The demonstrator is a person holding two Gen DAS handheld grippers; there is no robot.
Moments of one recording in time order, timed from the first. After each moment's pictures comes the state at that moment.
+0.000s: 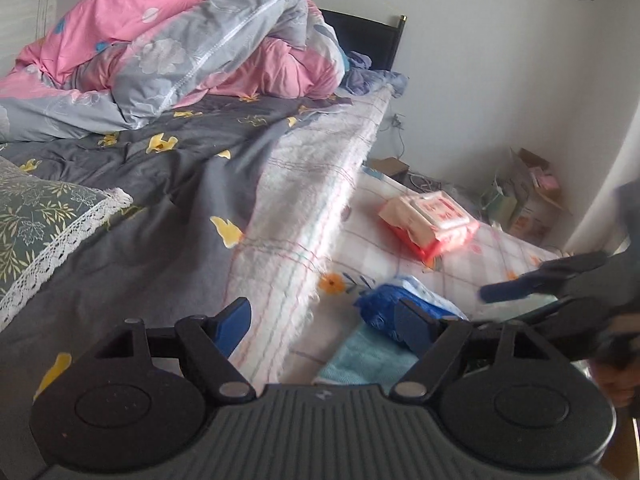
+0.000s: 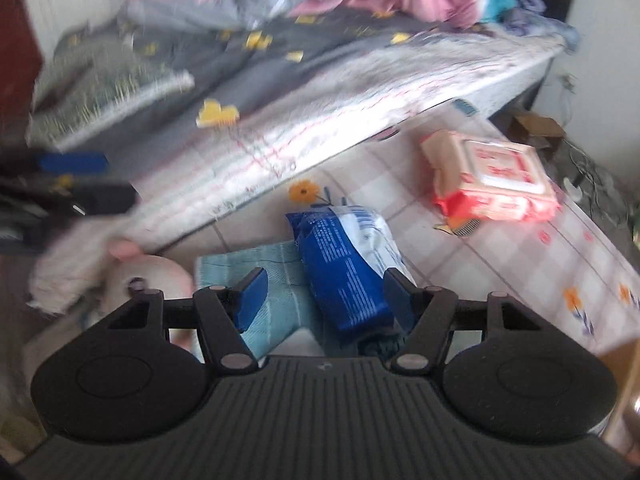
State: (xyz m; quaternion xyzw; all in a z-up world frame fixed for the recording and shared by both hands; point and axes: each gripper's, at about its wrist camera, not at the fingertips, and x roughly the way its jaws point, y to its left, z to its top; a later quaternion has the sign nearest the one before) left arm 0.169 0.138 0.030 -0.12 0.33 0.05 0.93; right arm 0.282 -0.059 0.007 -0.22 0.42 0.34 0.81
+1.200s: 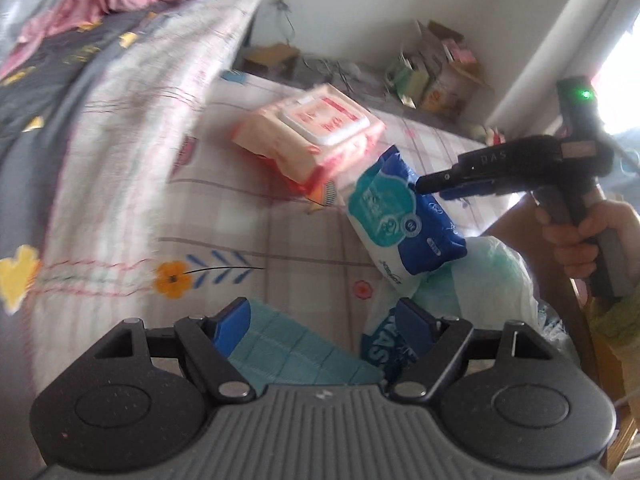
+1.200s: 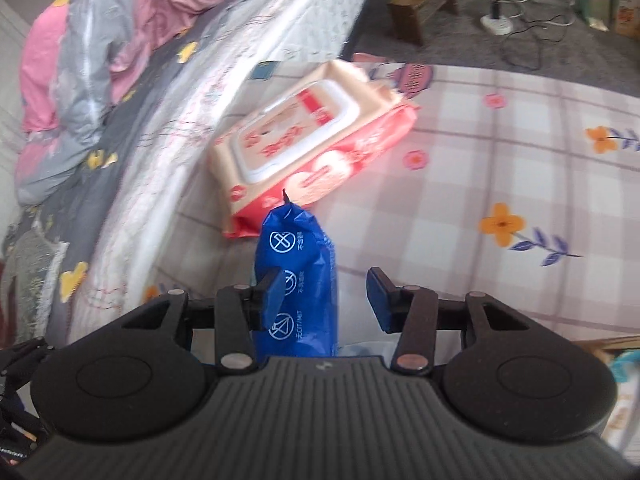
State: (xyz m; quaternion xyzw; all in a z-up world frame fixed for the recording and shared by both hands) left arm 0.317 0.056 -0.005 -0.07 0.49 -0.14 0.86; right arm 0.456 -0.238 -0.028 0.09 0.54 0.18 0.82
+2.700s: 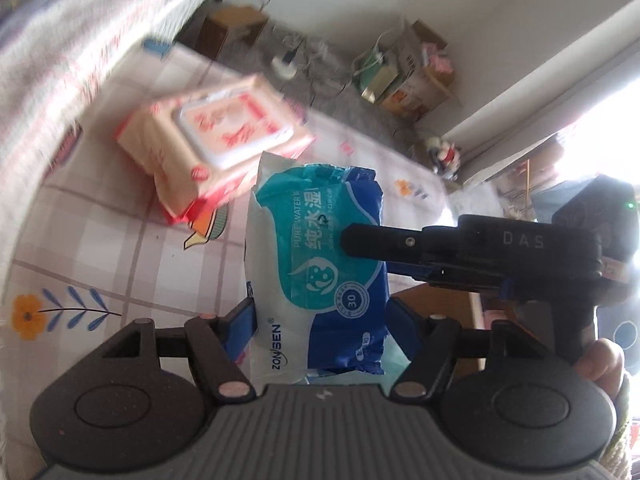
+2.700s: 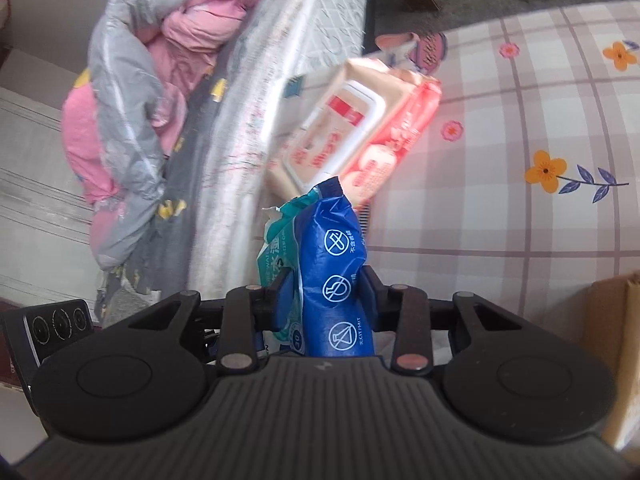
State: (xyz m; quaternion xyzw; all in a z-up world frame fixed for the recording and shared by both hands) left arm 0.391 0.001 0.007 -0.20 0.52 -0.19 0.81; right arm 0.447 -0.261 0.001 0.28 0.53 0.25 0.76
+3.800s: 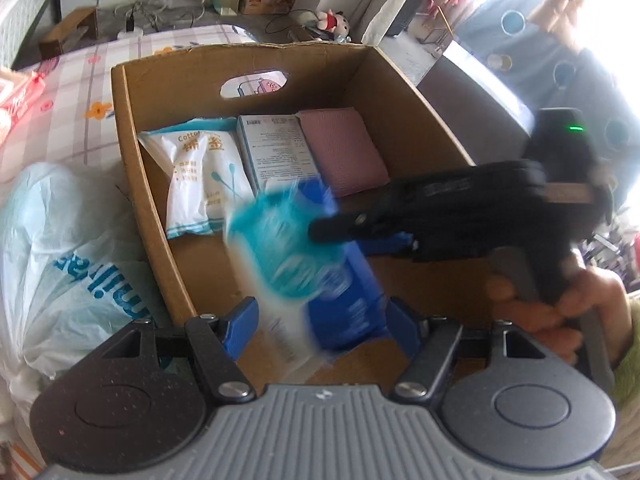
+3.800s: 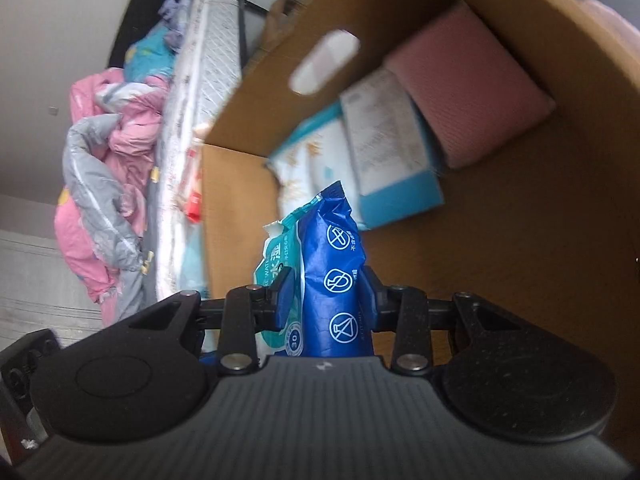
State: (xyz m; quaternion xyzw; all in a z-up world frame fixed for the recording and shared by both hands) left arm 0.238 -0.259 -0.008 0.03 0.55 -0.33 0.77; right arm 0.219 -0.522 -0.076 0.43 0.53 0.08 0.73
